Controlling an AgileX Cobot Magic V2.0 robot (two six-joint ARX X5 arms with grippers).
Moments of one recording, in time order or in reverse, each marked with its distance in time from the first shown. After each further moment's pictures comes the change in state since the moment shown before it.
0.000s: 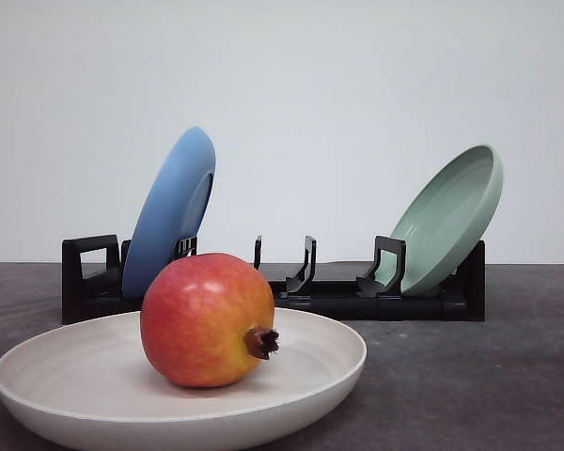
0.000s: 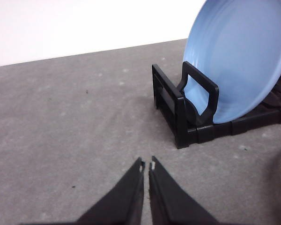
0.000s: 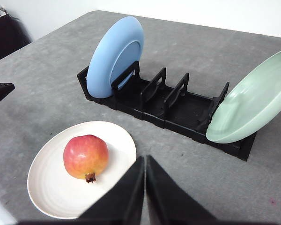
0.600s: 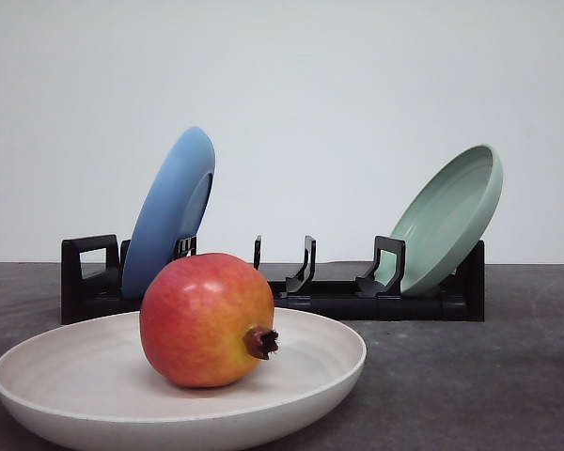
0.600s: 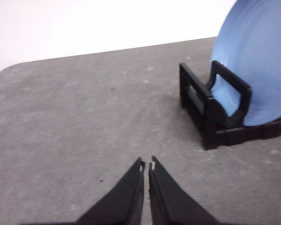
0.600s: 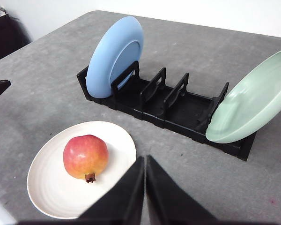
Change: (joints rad) left_arx 0.053 0.000 0.000 0.000 -0.065 0.000; right_arx 0.000 0.000 0.000 0.000 0.000 0.000
